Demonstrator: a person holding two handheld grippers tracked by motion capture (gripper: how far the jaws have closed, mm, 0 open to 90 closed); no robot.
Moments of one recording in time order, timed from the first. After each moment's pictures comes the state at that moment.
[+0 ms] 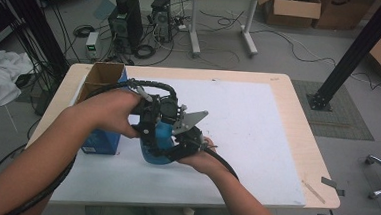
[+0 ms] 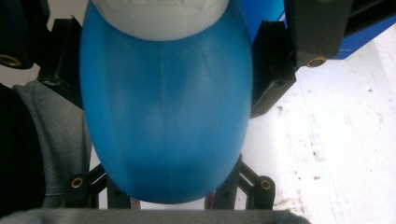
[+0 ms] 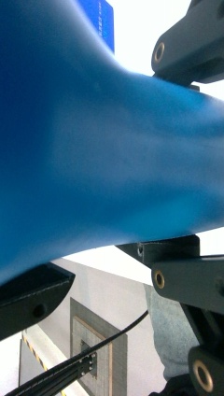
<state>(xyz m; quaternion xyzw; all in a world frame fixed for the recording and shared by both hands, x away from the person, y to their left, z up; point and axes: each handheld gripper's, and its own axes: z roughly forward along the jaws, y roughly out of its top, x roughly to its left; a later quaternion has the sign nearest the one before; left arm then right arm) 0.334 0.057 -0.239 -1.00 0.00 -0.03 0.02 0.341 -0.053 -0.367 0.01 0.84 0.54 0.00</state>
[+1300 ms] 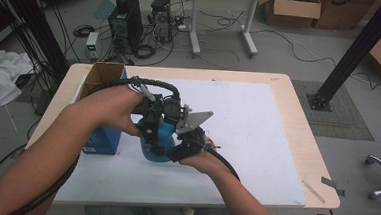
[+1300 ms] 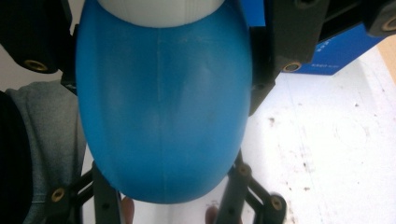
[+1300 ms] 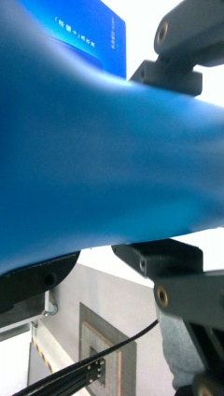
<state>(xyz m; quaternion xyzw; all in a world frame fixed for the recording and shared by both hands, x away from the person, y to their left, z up) 0.330 0.049 -0.233 -1.00 -0.01 -0.05 0.05 0.341 -0.060 -0.365 0.01 0.83 0.56 0.01</state>
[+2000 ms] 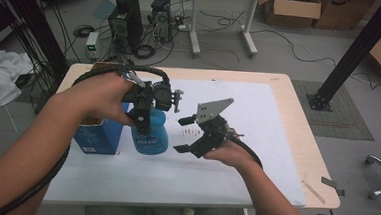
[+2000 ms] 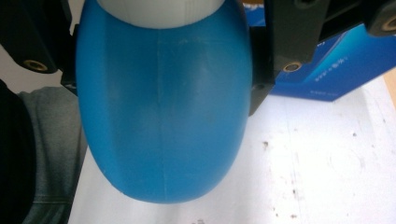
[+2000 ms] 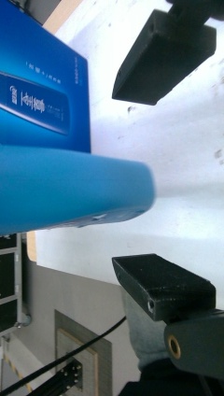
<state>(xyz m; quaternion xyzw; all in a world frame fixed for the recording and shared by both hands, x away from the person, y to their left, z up) 0.343 0.069 -0.207 -1.00 -0.06 -0.04 0.05 0.351 -0.110 -0.326 0.02 0.87 0.50 0.02</state>
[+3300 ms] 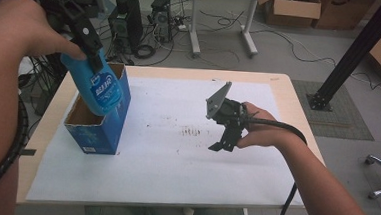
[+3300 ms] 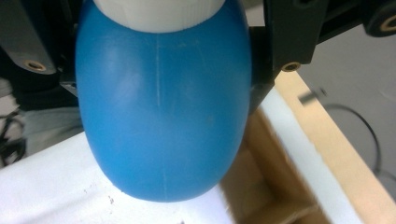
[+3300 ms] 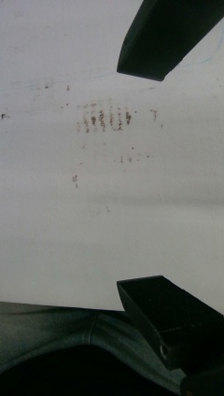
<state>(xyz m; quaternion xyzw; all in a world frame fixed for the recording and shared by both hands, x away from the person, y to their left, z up) 0.396 0.206 -0.077 -0.81 -0.58 0.04 0.00 0.366 -0.139 -0.282 -0.02 0.97 0.24 0.03</state>
